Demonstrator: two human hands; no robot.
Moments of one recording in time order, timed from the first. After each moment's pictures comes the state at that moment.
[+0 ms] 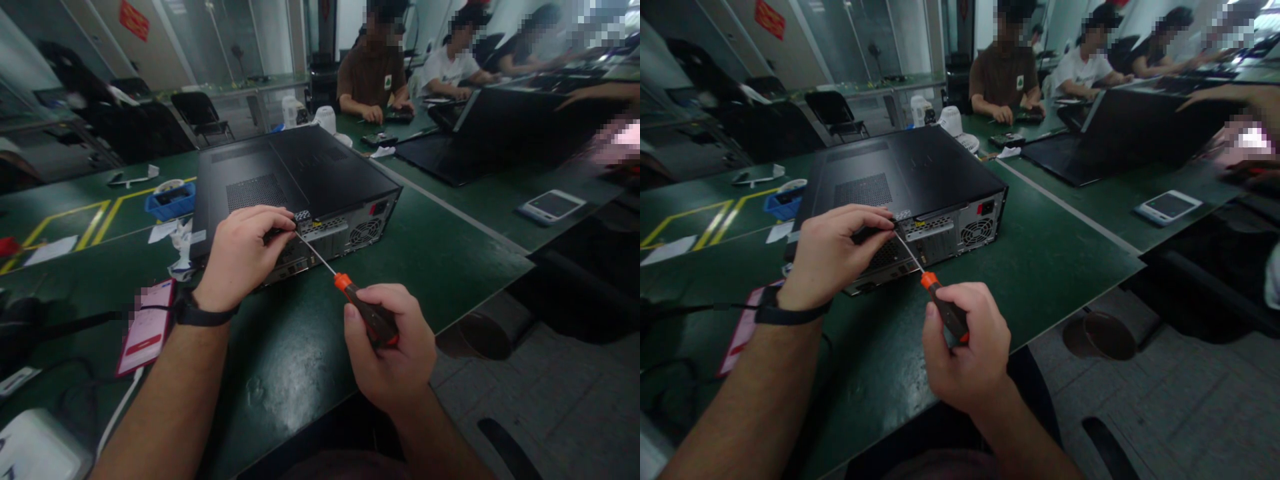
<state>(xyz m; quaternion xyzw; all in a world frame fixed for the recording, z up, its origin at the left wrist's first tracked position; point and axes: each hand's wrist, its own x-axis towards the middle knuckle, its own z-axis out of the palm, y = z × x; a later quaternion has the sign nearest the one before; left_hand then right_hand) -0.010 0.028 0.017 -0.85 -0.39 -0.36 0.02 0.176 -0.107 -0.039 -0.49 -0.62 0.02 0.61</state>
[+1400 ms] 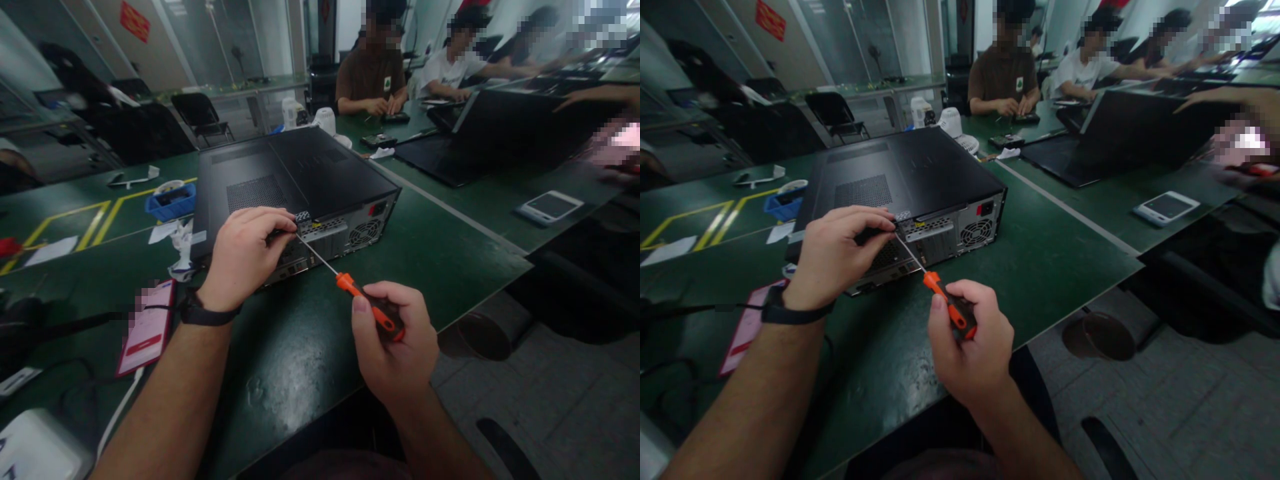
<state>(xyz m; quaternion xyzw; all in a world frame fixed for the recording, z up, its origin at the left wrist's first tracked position) -0.010 0.028 0.013 -0.85 -0.40 -0.36 0.04 0.174 -0.109 -0.036 -0.57 -0.57 -0.01 0.59</state>
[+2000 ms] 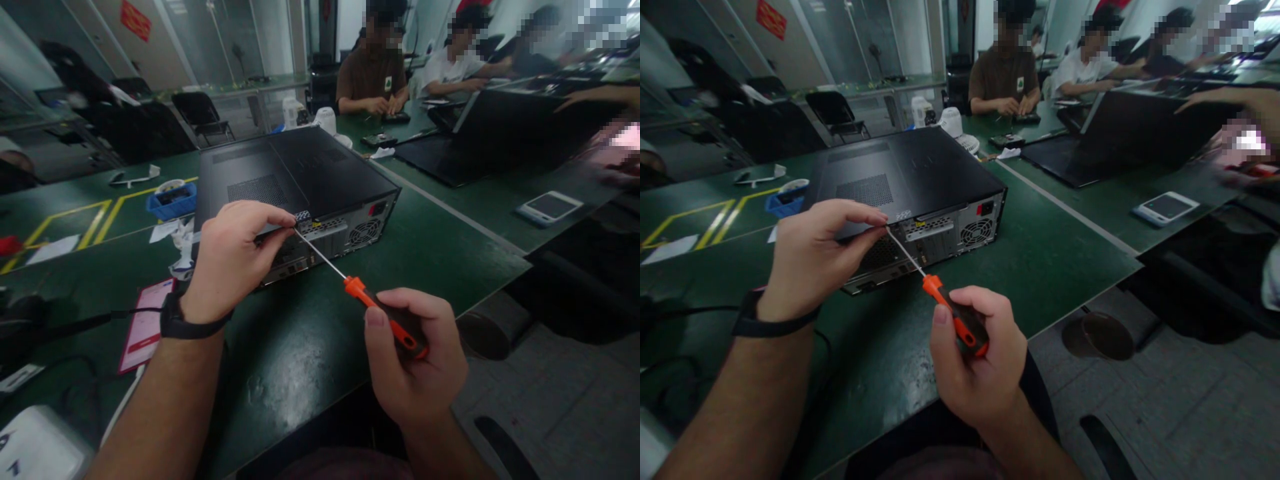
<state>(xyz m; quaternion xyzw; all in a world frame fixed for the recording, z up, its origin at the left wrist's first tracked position) -0.014 0.011 0.030 -0.83 -0.40 -0.38 0.05 0.176 -0.123 -0.021 -0.54 -0.57 -0.01 0.62</state>
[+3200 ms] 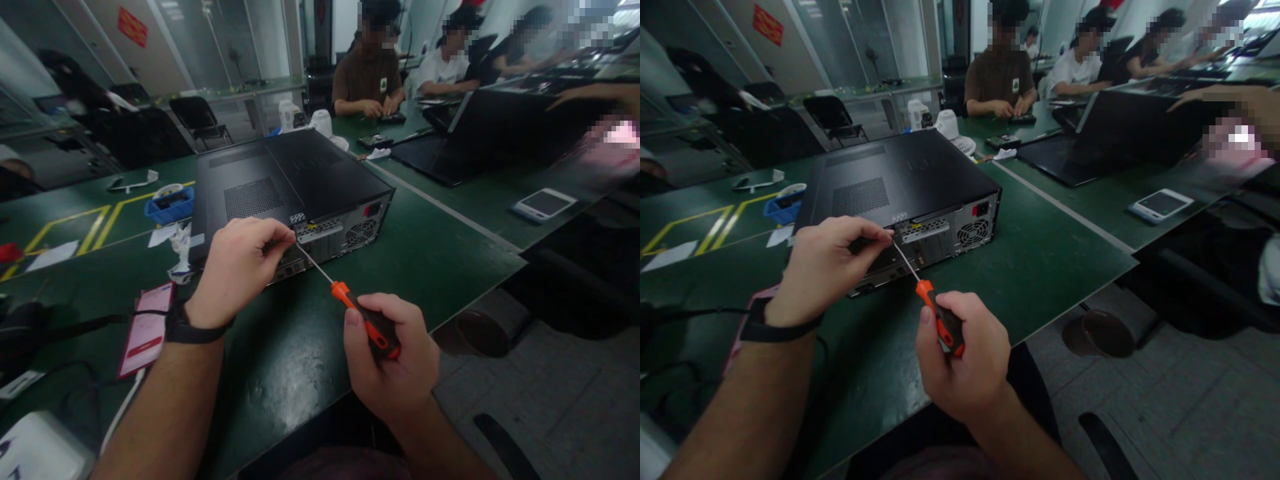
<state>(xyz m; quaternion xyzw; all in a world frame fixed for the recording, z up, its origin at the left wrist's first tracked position) -0.011 0.010 0.025 -0.85 -0.44 -0.28 0.06 0.174 -0.117 -0.028 -0.52 -0.61 -0.06 0.59</state>
